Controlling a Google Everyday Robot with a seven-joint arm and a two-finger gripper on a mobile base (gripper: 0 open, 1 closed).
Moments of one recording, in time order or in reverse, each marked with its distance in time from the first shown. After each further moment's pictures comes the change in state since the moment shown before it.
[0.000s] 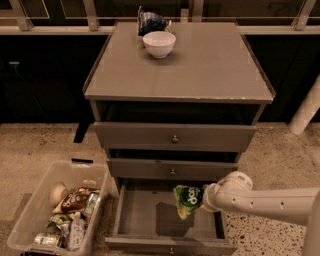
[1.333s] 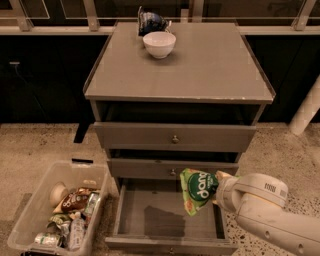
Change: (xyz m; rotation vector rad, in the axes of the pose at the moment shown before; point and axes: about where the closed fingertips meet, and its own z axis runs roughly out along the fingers) arm -0.035 -0.002 -0.209 0.276 0.007 -0.068
